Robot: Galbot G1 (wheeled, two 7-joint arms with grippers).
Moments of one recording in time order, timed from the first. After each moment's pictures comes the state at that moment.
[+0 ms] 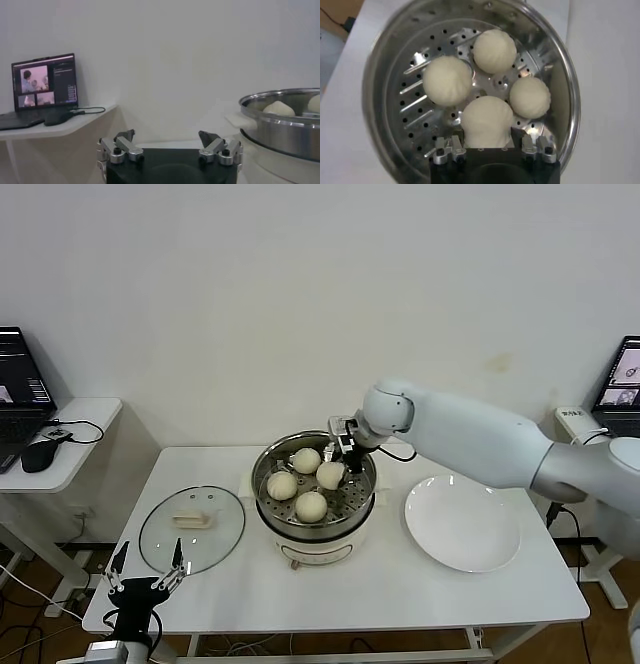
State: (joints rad) left arm 1.73 -1.32 -0.66 -2.14 -0.15 -0.01 -0.19; right arm 0.36 1.13 -1.09 1.21 0.21 -0.42 -0.95
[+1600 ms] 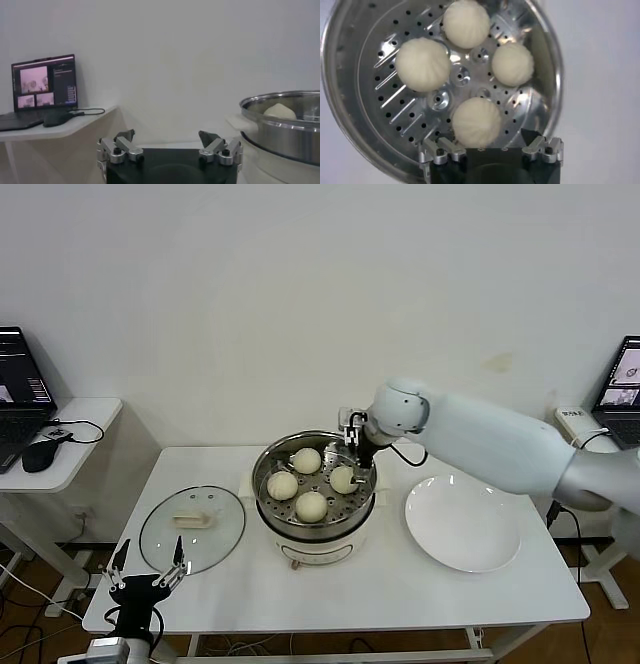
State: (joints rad) left arm 1.71 -1.32 -0.66 -2.13 -0.15 0.00 -0.19; right arm 0.35 1.02 -1.02 1.36 0.30 -0.69 -0.81
